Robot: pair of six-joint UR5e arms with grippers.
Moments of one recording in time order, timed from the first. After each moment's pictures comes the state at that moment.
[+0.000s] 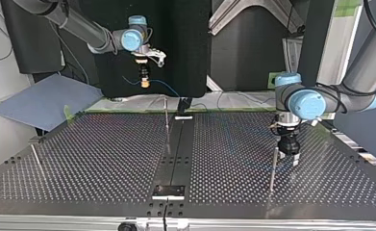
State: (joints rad) left arm 0.07 -1.87 -1.73 -2.64 -1.65 -2.02; right arm 2.11 -0.69 1.83 -0.88 1.72 1.49
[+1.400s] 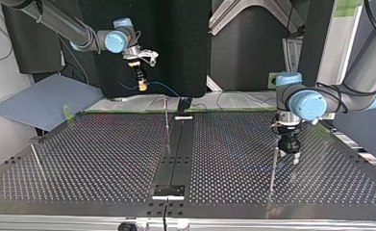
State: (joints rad) left arm 0.08 -1.87 -1.73 -2.67 -1.65 -2.03; right arm 2.00 -0.75 1.88 -0.91 1.43 1.48
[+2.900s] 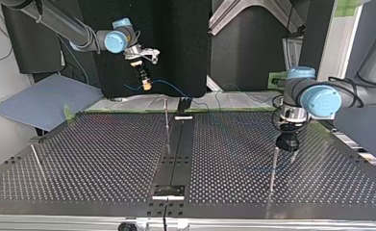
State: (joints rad) left arm 0.12 -1.80 -1.77 -2.72 -1.43 -2.40; right arm 1.99 -0.75 1.88 -0.91 1.33 1.46
